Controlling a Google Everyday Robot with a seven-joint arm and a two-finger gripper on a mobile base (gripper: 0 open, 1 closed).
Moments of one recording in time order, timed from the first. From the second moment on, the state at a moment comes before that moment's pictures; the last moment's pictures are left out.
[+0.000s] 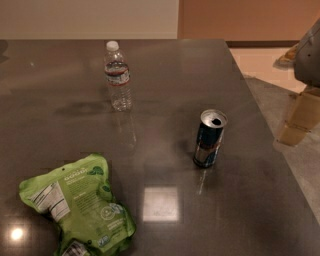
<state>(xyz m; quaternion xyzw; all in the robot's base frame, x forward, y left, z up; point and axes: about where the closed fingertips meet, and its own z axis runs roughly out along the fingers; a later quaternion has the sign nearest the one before) 0.438 -0.217 0.976 -0.60 0.78 -0.03 0.16</state>
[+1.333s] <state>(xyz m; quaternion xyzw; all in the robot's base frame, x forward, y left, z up) 0.430 -0.144 0.946 -0.66 0.72 0.05 0.20</state>
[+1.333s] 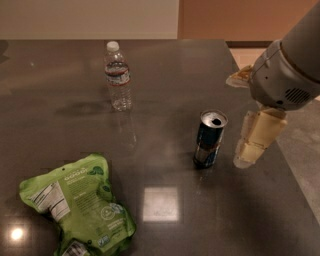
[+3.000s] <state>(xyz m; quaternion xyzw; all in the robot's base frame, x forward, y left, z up) 0.437 -0.098 0.918 -0.67 0.69 0.20 0.20</state>
